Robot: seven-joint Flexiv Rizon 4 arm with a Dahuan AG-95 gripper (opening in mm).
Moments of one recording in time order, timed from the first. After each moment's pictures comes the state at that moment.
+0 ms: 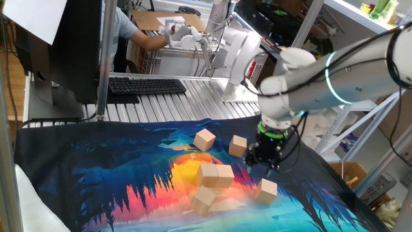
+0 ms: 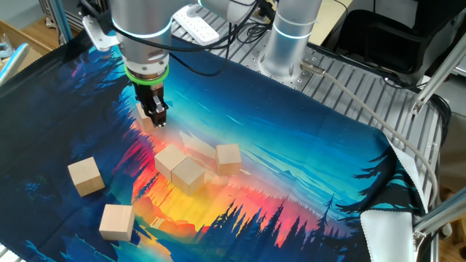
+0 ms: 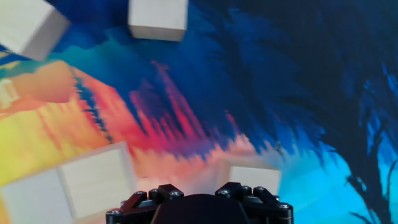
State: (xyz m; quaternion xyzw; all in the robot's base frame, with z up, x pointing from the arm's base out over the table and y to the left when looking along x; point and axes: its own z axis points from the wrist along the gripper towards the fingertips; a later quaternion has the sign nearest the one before) arm 0.506 -0.168 0.084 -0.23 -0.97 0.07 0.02
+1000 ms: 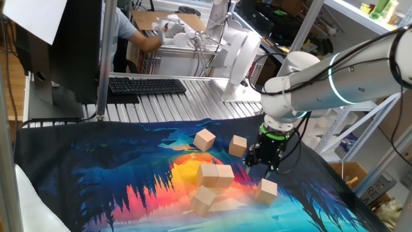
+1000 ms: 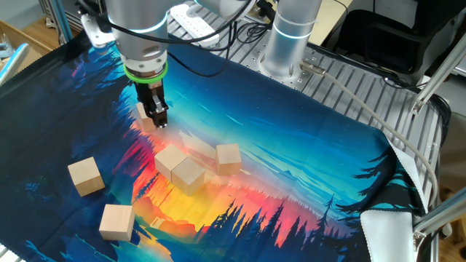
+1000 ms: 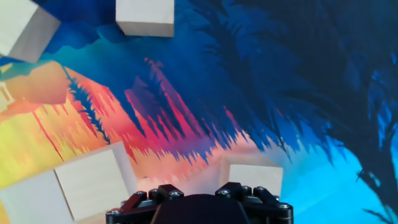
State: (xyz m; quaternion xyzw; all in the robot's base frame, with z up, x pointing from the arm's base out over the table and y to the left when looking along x) arm 0.508 -0.161 0.083 -0.26 -0.97 0.03 0.02
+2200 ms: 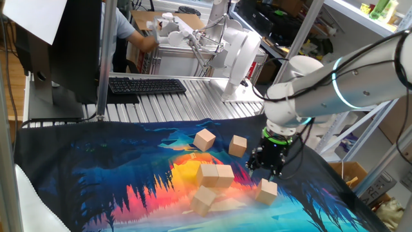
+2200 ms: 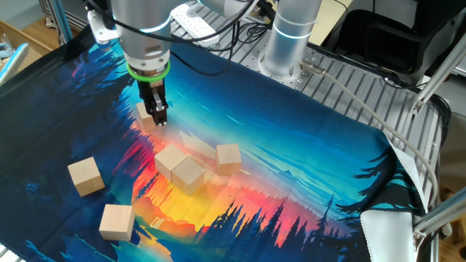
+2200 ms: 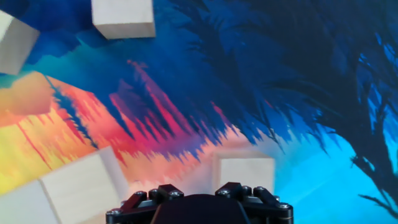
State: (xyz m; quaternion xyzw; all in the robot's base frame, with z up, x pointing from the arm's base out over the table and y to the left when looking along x) arm 0.490 -0.177 0.079 -0.28 -0.96 0.04 0.02
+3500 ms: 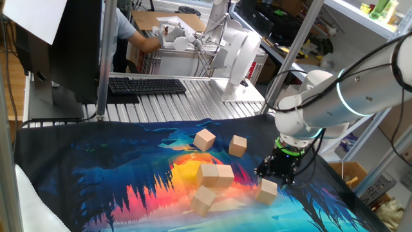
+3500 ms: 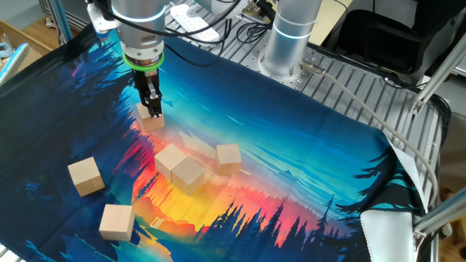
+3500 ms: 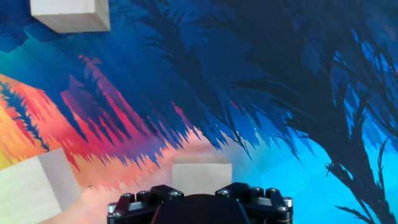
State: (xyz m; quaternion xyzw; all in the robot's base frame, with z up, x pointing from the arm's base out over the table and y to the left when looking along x) arm 0.471 -0.210 0.055 -0.28 -0.96 0.03 0.00
